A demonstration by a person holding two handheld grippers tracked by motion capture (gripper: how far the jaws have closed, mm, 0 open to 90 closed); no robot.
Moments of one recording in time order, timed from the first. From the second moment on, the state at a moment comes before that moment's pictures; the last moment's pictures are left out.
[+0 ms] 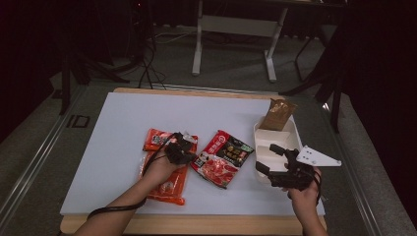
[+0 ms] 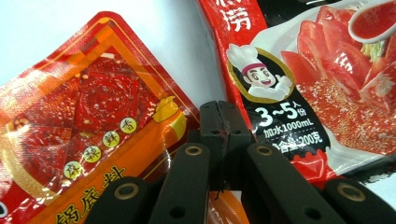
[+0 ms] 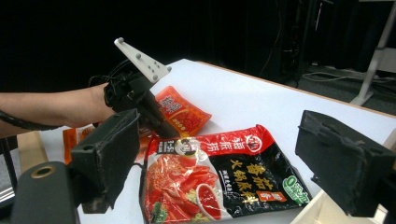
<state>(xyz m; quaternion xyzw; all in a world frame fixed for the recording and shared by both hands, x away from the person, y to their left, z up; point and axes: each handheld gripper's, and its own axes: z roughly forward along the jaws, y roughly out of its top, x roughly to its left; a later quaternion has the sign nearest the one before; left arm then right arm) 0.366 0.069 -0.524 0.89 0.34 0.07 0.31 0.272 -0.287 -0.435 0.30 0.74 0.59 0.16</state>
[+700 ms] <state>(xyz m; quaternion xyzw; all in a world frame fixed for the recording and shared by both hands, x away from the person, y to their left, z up) 0.338 0.053 -0.519 0.90 0.30 0.02 0.30 0.271 -0.284 -0.435 0.30 0.74 0.58 0.16</state>
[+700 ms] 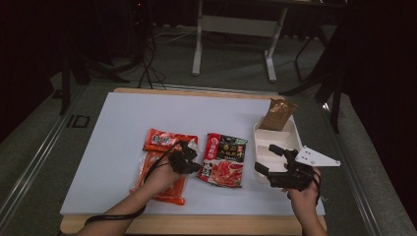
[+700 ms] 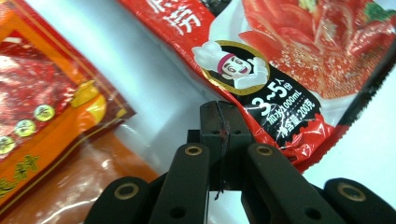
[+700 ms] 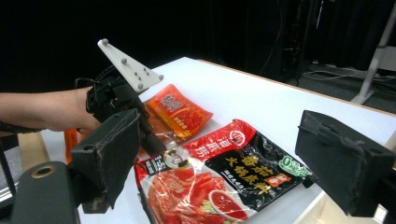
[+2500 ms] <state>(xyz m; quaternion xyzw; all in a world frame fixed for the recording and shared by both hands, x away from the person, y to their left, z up) 0.405 0.058 -0.493 0.83 0.39 0.06 0.40 0.268 -0.282 -0.436 0.29 0.75 0.58 0.16</state>
